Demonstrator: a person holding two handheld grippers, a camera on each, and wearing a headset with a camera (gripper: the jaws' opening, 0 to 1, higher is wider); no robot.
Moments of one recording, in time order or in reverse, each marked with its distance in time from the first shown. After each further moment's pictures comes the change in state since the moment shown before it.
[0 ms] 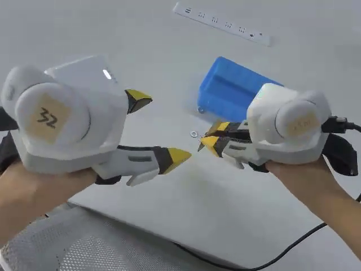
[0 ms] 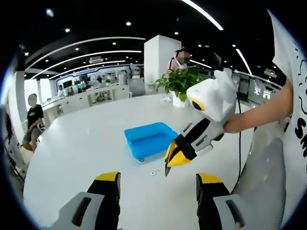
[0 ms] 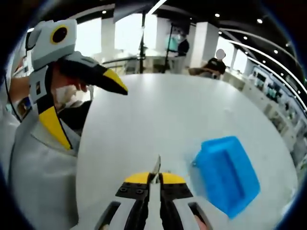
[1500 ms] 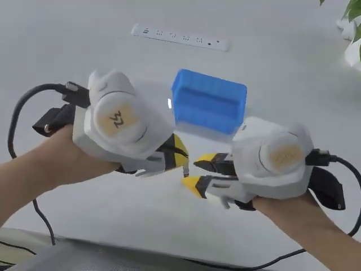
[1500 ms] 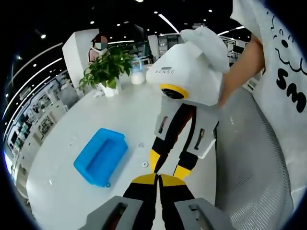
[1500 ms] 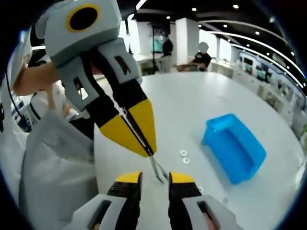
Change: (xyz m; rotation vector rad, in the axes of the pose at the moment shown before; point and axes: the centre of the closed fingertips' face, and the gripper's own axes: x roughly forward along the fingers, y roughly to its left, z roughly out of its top) left arm 0.052 -0.070 0.013 0.564 0.214 -0.488; right arm -0.026 0.044 -0.026 0.134 -0.020 -0.015
